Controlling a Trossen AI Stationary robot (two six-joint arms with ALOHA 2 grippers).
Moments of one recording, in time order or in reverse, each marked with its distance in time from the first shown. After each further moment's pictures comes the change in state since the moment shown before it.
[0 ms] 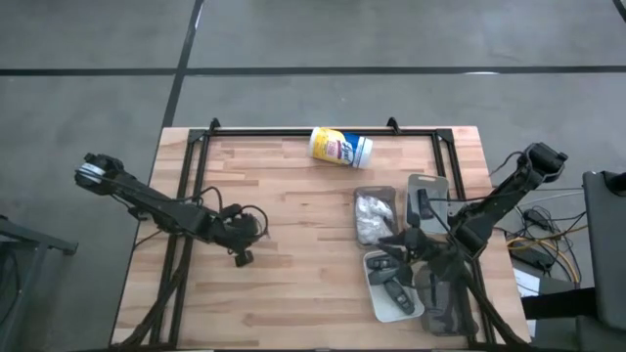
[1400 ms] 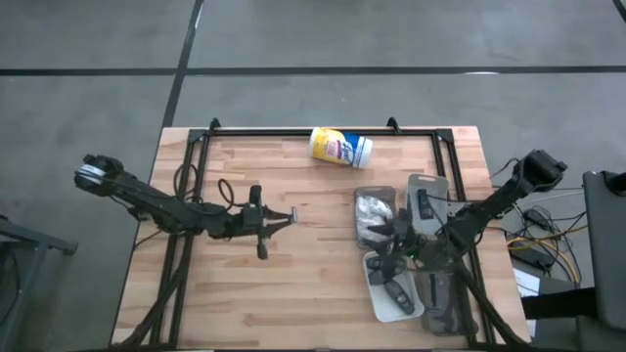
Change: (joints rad) left arm 0.045 0.004 -0.006 1.118 -0.178 0.715; right arm -0.130 0.114 -0.027 0.379 0.030 -0.102
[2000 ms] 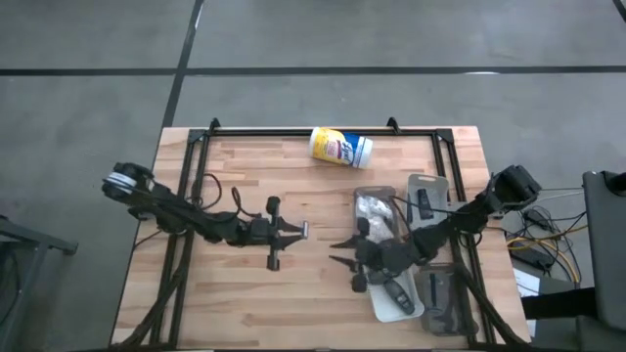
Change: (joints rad) left arm 0.007 0.326 0.008 0.509 0.154 0.019; right arm -0.145 0.359 0.250 0.184 -0.346 -0.400
